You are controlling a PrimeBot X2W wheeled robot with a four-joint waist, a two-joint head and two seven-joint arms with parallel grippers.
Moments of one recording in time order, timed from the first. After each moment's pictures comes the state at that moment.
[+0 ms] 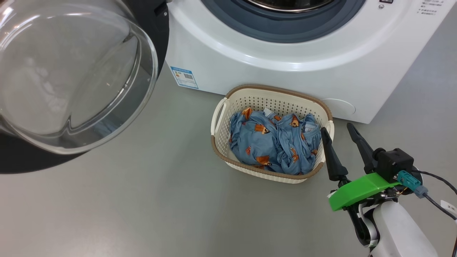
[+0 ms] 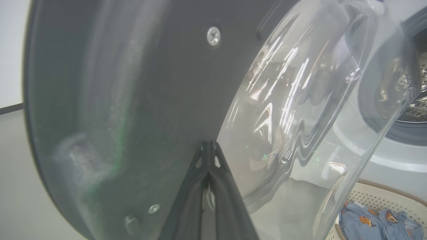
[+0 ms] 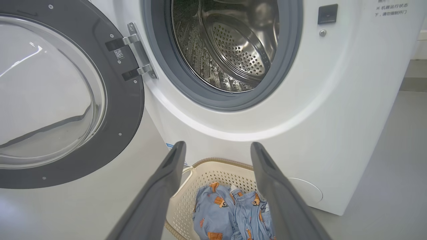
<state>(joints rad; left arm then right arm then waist) -0.84 0.70 -0.64 1.02 -1.06 -0.14 -0.25 -0.32 -0.06 0.12 0.41 0.25 0.12 -0.25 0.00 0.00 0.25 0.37</state>
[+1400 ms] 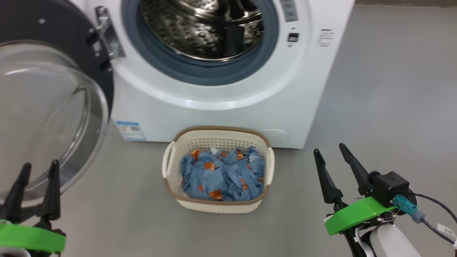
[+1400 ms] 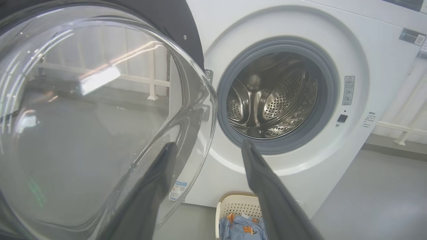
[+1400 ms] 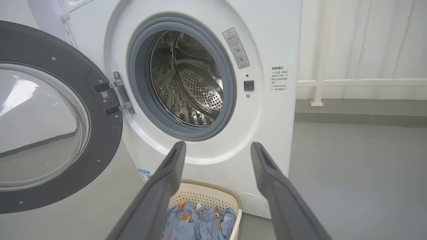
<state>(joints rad) -0.19 0.49 -0.16 0.31 -0.76 -0.14 -0.26 -0.19 -0.06 0.16 0.31 0.25 0.12 -0.25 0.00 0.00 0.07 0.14</state>
